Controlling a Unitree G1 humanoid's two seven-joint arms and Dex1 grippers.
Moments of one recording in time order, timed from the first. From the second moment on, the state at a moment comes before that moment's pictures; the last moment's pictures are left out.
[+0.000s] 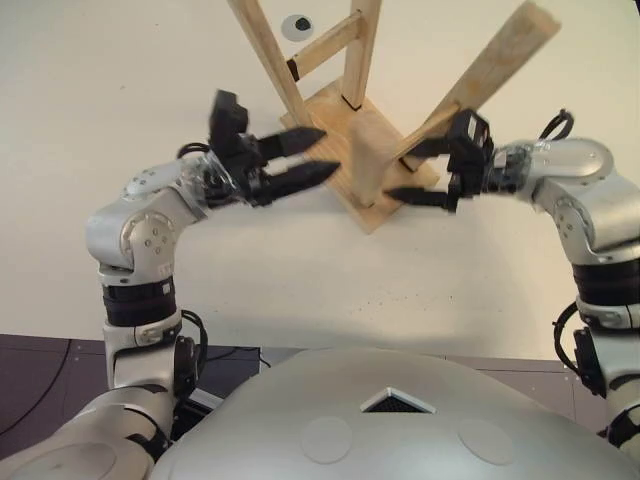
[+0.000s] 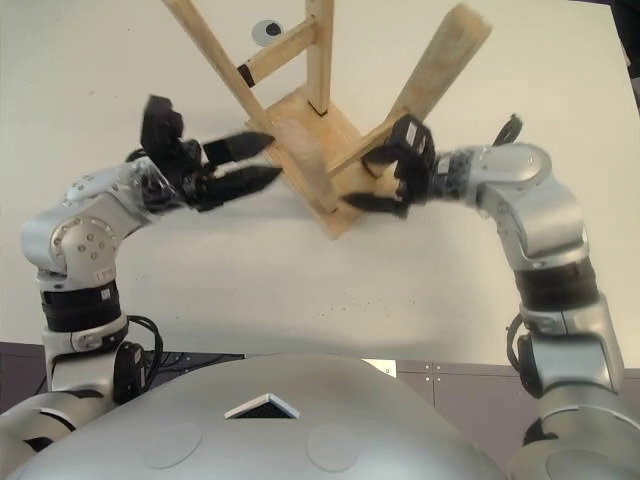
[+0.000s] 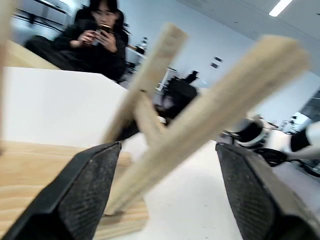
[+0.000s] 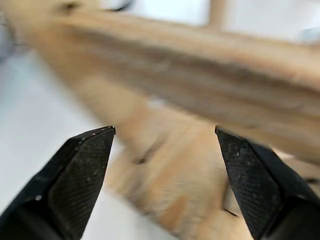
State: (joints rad) left arm -0.12 0.35 0.06 -0.37 -0.74 0.89 -1.05; right arm -0.33 -0.68 0.23 -0.04 0.29 0.46 0.97
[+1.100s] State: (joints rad) left arm -0.21 0.44 -0.08 0.12 -0.43 0.16 -1.18; right arm -0.23 -0.76 0.15 -0.01 0.31 0.44 1.17
